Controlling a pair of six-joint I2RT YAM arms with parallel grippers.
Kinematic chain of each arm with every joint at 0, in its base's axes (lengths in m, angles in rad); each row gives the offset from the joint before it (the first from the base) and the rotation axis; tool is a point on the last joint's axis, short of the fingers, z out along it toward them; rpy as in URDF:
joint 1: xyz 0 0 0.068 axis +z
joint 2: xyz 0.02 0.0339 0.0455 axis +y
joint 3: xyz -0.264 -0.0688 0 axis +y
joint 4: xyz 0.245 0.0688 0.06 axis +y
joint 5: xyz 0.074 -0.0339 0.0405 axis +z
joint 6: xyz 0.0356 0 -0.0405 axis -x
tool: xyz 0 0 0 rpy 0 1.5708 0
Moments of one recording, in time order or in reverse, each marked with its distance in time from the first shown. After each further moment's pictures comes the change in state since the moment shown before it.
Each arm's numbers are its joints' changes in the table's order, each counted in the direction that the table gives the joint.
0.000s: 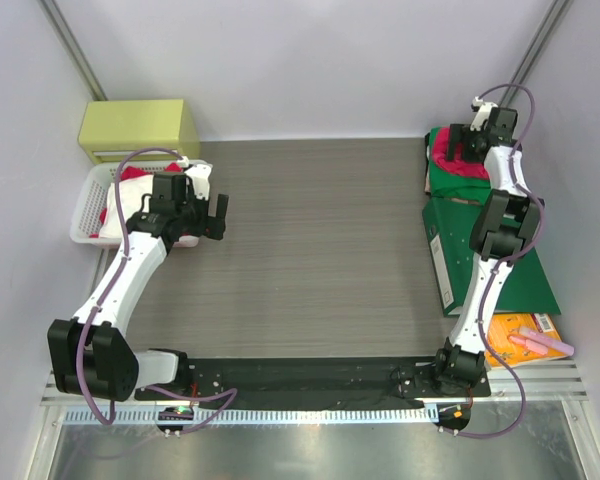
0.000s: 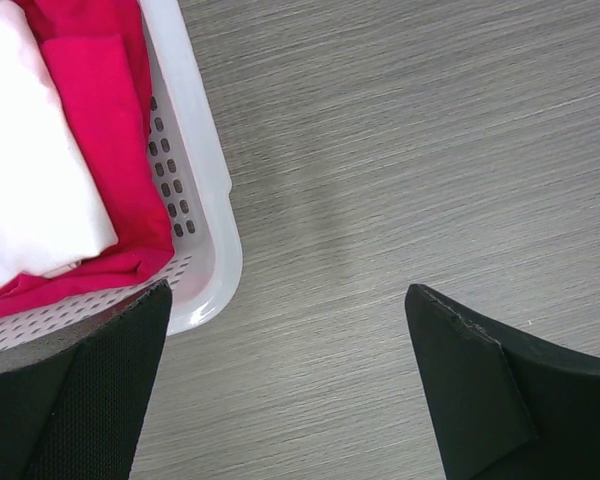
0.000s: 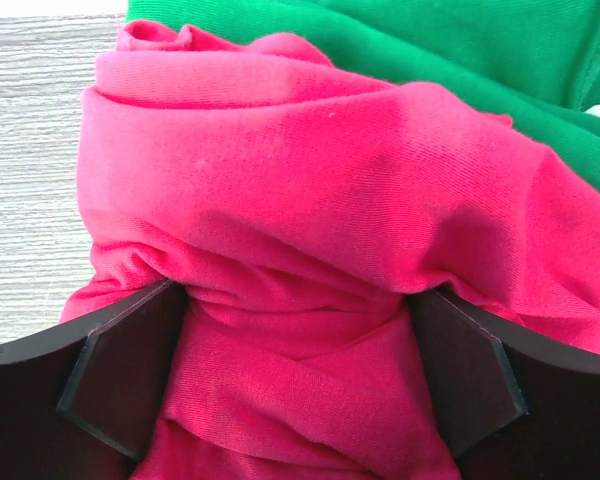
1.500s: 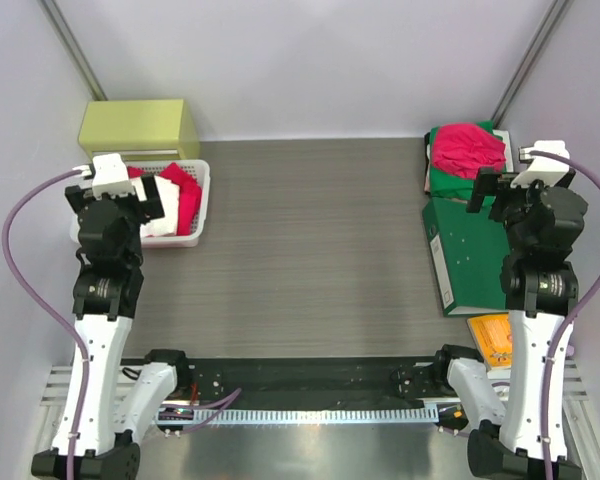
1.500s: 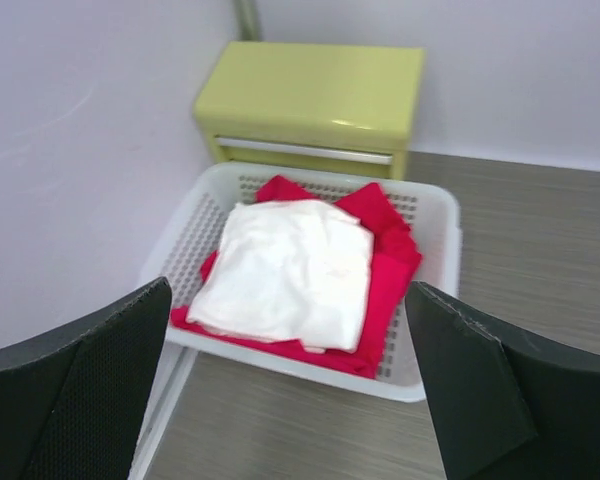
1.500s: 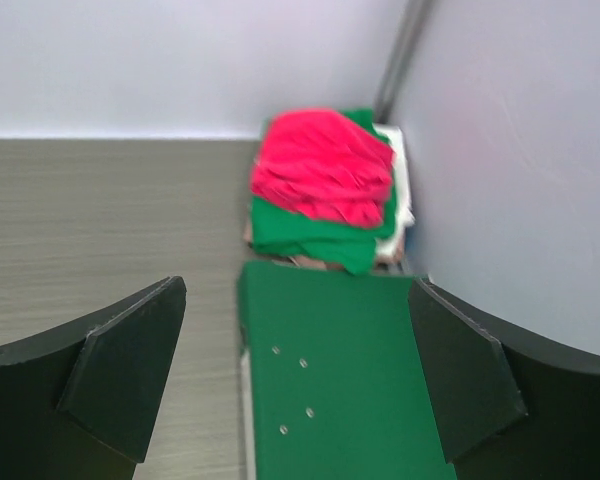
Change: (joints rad) left arm 0.078 -0.496 0.029 -0.222 0.427 -0.010; right arm 0.092 -1.617 0.959 0.035 -0.157 -0.029
